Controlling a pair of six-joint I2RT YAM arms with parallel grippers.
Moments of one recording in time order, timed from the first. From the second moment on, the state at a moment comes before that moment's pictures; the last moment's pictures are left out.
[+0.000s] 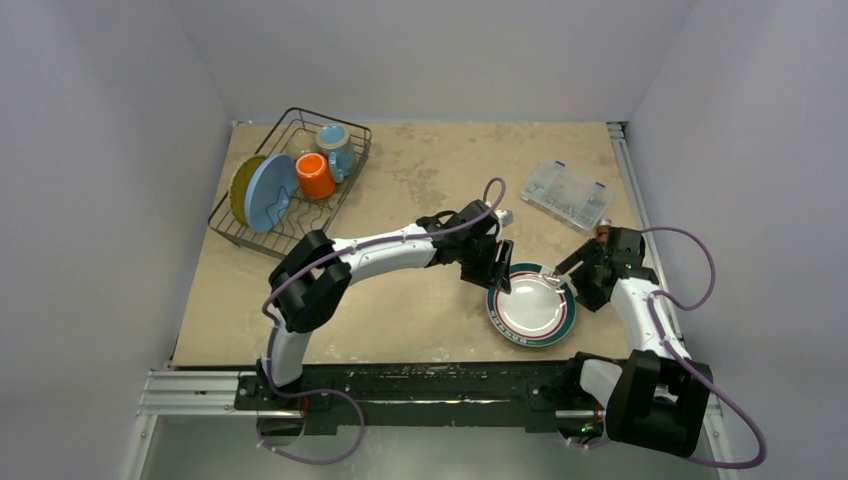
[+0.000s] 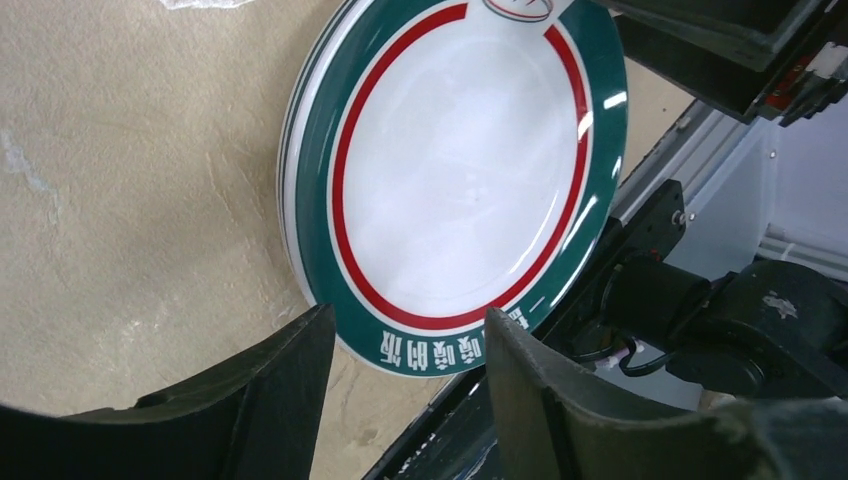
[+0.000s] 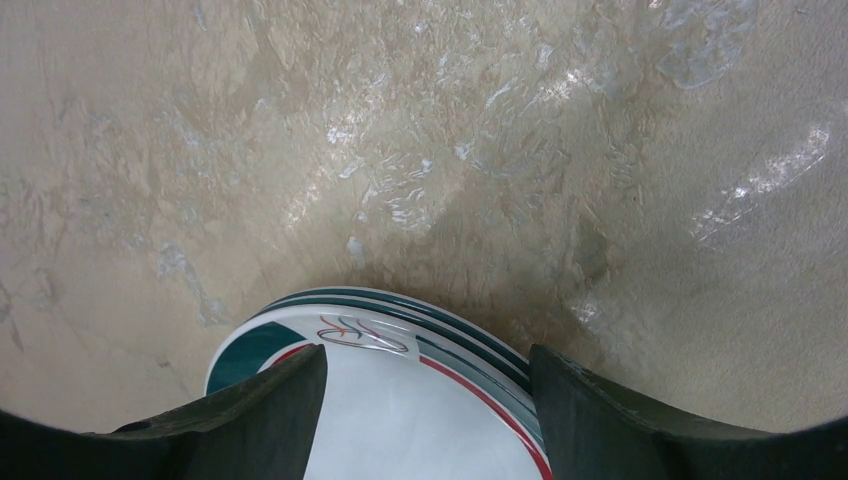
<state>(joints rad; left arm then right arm) -0.96 2.01 1.51 -0.36 0.33 -0.67 -0.24 1.08 0.58 -0.56 -0.10 0.71</state>
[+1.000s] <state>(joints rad) -0.97 2.08 1.52 -0.43 0.31 -0.68 -0.24 1.09 0.56 -0.53 -0.10 0.70</state>
